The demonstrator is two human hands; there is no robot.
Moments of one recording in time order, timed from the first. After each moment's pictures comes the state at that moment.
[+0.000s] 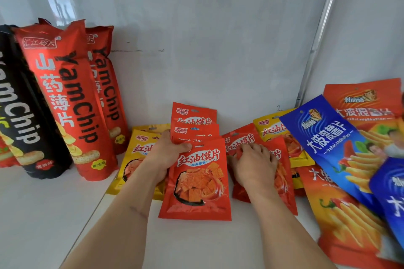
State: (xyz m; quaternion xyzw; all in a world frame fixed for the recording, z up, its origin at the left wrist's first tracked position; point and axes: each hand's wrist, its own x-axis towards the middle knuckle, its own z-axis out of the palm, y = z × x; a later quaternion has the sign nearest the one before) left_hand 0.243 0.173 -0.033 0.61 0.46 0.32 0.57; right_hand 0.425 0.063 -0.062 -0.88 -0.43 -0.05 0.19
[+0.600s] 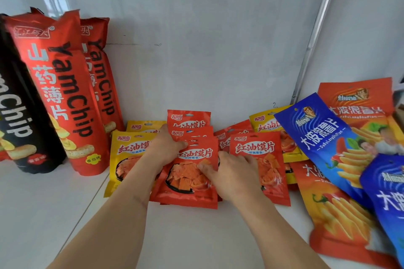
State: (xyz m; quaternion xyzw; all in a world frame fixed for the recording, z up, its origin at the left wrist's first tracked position) left_hand 0.254 0.179 -0.036 0.71 0.51 0.29 0.39; right_hand 0.377 0.036 -0.046 -0.83 -0.54 -0.02 0.15
